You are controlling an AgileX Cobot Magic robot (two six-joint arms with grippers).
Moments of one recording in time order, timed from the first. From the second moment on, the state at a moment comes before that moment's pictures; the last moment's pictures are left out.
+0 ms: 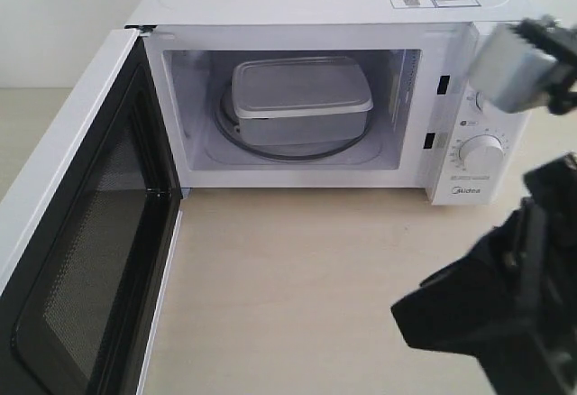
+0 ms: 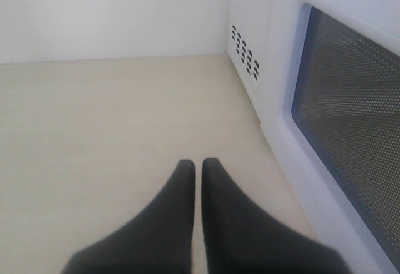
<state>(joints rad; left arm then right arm) -0.10 0.00 0.00 0.01 0.31 -0.03 0.72 0.91 -0.78 0.45 0.91 -0.10</state>
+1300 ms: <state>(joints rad) -0.10 0.00 0.00 0.01 0.31 -0.03 0.72 0.69 -0.78 0.44 0.98 -0.07</state>
